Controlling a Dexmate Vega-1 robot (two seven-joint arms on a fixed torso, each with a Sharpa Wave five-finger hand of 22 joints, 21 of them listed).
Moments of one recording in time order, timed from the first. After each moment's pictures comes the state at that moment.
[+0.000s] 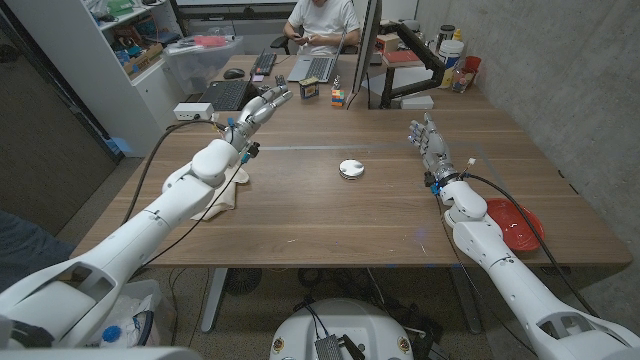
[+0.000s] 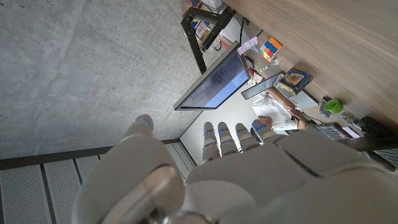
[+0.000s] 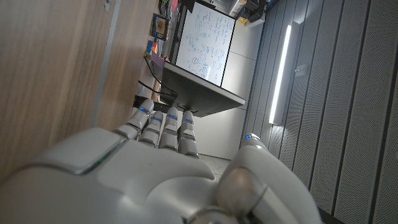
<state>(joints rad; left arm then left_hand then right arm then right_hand) 0.69 0.68 0.46 -1.50 -0.26 -0.19 0.08 0.49 -0.04 0.27 0.01 0.36 0.11 -0.07 0.22 0.18 0.04 -0.08 0.22 0.19 -0.06 -0.04 0.19 0.18 -0.17 -0.02 0.35 0.17 -0.90 -0.34 -0.21 -1.32 0.49 0.31 0.05 0.23 -0.02 0.18 0.09 0.21 0.24 0.02 0.21 0.19 0.21 0.07 0.23 0.19 0.09 0.03 0.20 0.18 -0.01 -0.02 0.55 0.17</state>
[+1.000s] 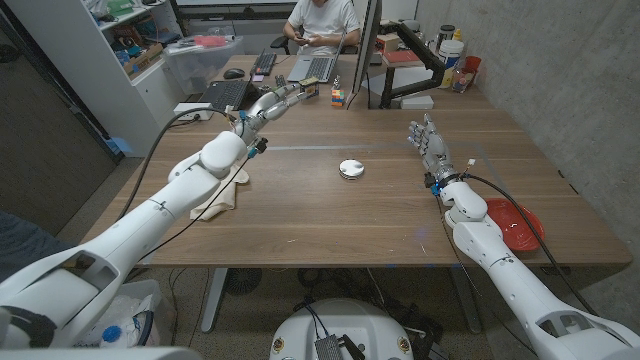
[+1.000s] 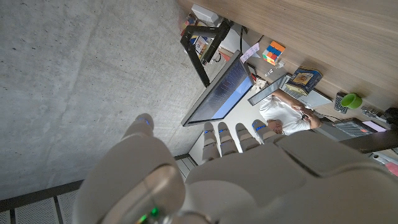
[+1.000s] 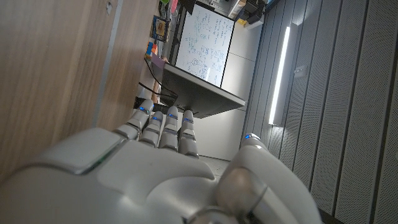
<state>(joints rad) 0.63 0.68 0.52 -1.54 -0.15 -0.12 0.07 0.50 -0.04 0.26 0.00 0.36 0.11 -0.07 0.22 0.19 0.04 -0.08 0.22 0.19 -0.06 -0.04 0.19 0.18 -0.17 -0.02 0.34 0.17 -0.89 -0.34 -0.21 -1.30 0.50 0.33 0.07 0.23 -0.02 0.18 0.09 0.21 0.25 0.02 0.21 0.19 0.22 0.08 0.23 0.19 0.09 0.03 0.20 0.18 0.00 -0.02 0.53 0.17</state>
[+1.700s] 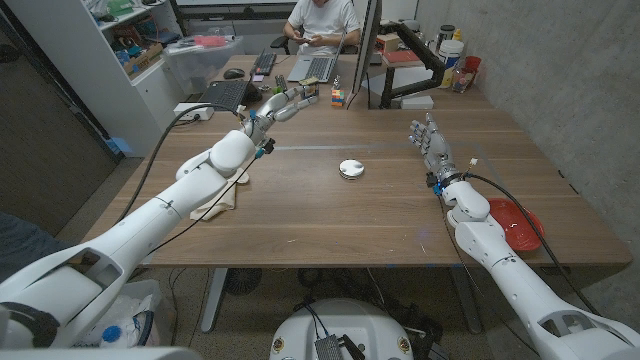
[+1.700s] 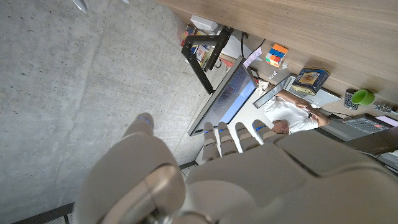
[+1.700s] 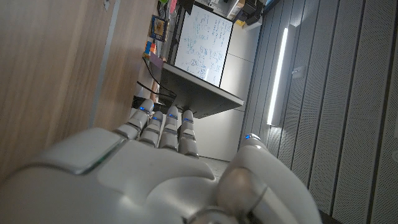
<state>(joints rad) 0.62 0.68 0.56 -1.57 -0.07 -0.07 0.09 0.51 -0.04 0.27 0.00 0.36 0.11 -0.07 0.22 0.19 0.04 -0.08 0.22 0.19 -0.05 -0.04 0.19 0.18 -0.17 -0.02 0.34 0.17 -0.89 -0.35 -0.21 -1.30 0.50 0.33 0.08 0.23 -0.02 0.18 0.08 0.21 0.25 0.02 0.20 0.19 0.22 0.08 0.23 0.19 0.09 0.03 0.20 0.18 0.00 -0.02 0.52 0.17</state>
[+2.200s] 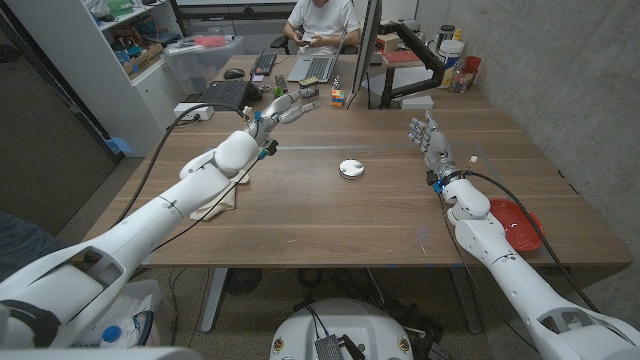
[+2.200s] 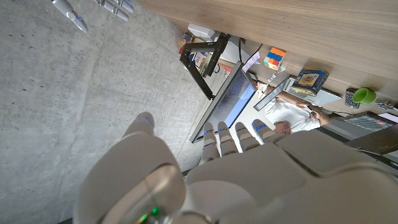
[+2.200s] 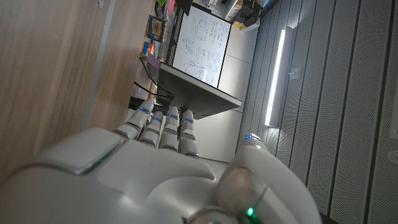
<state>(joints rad) 0.60 0.68 0.59 -1.58 -0.02 -0.04 0.09 0.51 -0.04 0.26 0.00 0.36 0.11 -0.08 0.22 0.19 0.05 -0.09 0.22 0.19 -0.05 -0.04 0.19 0.18 -0.17 -0.01 0.33 0.17 -0.88 -0.35 -0.21 -1.29 0.50 0.34 0.10 0.23 -0.02 0.18 0.08 0.21 0.25 0.02 0.20 0.19 0.22 0.08 0.23 0.19 0.09 0.03 0.20 0.18 0.01 -0.02 0.52 0.17</state>
